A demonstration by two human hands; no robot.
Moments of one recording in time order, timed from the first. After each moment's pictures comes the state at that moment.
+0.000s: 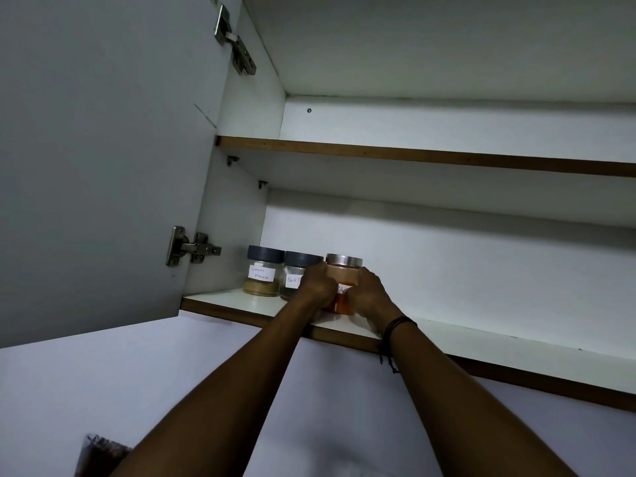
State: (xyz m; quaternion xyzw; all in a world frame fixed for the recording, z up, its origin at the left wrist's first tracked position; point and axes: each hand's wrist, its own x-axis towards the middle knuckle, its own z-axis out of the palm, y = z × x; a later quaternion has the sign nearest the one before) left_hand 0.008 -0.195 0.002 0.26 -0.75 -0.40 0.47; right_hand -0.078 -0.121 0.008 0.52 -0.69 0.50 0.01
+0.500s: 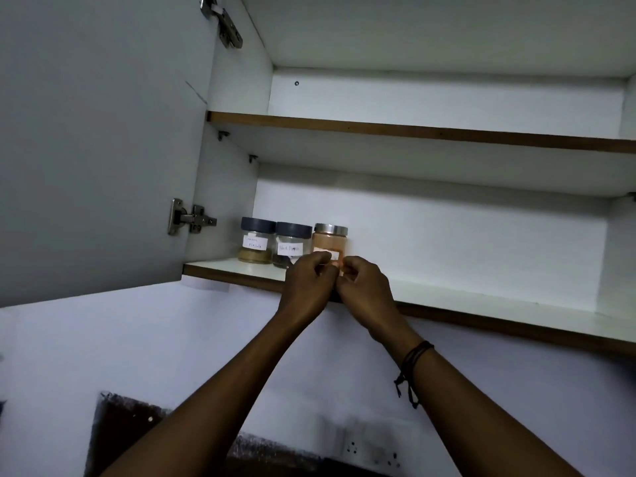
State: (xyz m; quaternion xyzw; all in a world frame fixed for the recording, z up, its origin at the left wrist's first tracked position) left_hand 0.065 -0.089 -0.051 0.20 -0.73 -0.31 0.57; right_hand -0.026 -0.023 -0.039 0.54 -0.64 0.54 0.09
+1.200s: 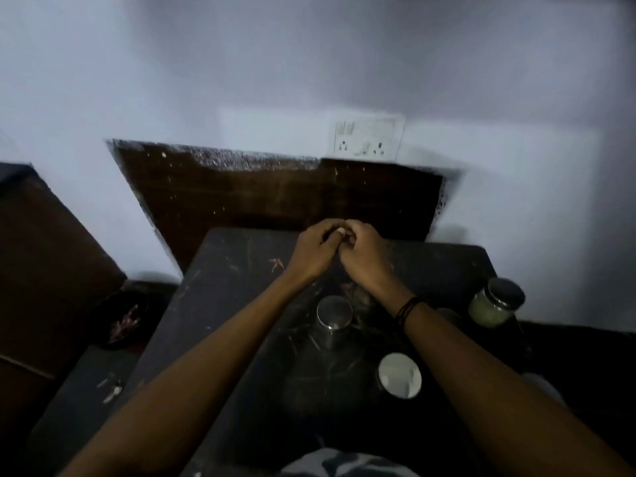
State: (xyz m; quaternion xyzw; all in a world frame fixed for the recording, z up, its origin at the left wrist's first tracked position) left_hand 0.118 0.064 -0.431 0.24 -0.81 -0.44 0.29; right_hand 0.026 0.149 -0.424 0.43 -0.79 0.42 -0.11
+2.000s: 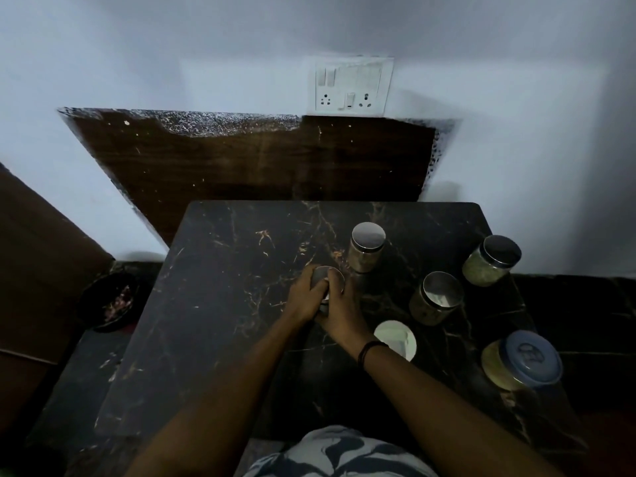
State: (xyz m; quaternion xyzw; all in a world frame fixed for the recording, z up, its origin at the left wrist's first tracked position) left_hand 0.142 0.105 -0.592 0.36 -0.75 -0.53 0.15; right_hand 0.080 0.201 -0.602 0.41 -0.85 0.26 -0.19
